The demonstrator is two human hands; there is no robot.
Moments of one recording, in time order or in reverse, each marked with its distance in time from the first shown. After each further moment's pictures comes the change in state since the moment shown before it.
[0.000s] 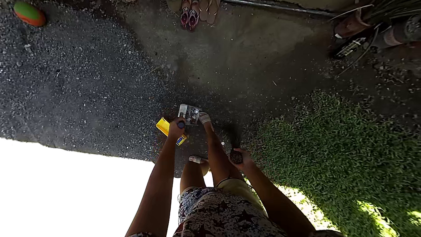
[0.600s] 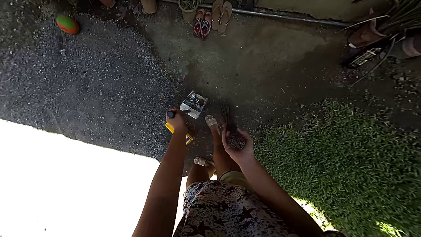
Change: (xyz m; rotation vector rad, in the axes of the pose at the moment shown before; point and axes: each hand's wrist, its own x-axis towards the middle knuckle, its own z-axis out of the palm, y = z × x) left_hand -0.018 0.086 -0.017 -0.775 0.862 -0.311; right_hand -0.151 -0.020 0.101 0.561 -0.405 0.023
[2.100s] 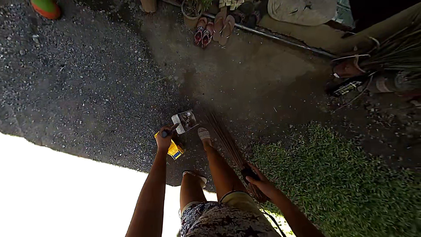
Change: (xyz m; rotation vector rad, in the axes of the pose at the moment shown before) left_hand 0.110 -0.060 -0.034 0.373 -0.425 0.136; right_hand 0.057 -0.124 -0.081 -1.791 0.068 -0.054
